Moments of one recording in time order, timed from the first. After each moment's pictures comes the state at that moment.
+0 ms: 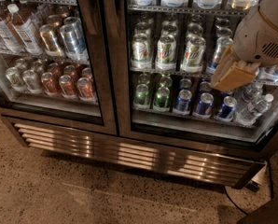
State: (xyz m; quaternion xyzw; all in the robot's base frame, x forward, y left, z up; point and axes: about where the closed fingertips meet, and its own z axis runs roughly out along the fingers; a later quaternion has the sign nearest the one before) arm 0.468 -0.179 0.950 -0.62 0.76 0.04 0.17
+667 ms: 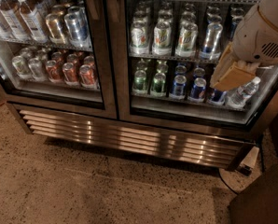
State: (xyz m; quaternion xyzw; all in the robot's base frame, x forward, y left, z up) arm 0.468 -0.179 0.950 -0.62 0.76 0.04 0.17
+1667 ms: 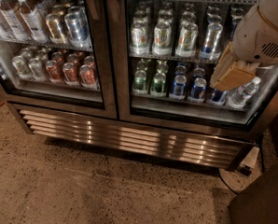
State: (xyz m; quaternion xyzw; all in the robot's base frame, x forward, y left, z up) arm 0.468 -0.179 0.950 -0.62 0.76 0.04 0.17
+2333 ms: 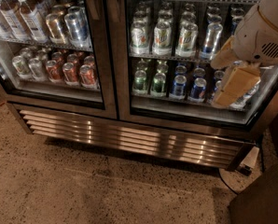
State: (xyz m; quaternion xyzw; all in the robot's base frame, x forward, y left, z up) arm 0.468 -0.179 0.950 -0.62 0.76 0.04 0.17
